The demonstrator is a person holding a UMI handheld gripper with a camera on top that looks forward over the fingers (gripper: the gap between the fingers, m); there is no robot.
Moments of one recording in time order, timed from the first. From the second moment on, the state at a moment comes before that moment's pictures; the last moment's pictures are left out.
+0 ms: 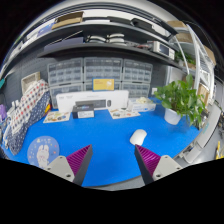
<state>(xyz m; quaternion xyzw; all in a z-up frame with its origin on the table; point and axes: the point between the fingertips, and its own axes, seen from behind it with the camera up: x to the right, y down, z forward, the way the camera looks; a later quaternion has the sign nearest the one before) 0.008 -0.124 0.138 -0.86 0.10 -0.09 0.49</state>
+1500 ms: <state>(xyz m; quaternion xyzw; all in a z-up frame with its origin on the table) 0.134 0.064 -0.007 -0.93 -0.05 0.05 0.36</state>
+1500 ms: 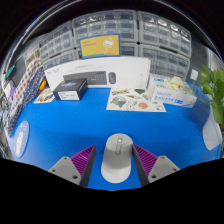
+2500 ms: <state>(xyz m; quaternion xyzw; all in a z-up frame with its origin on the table) 0.038 0.104 0.199 -0.87 0.06 -0.05 0.48</state>
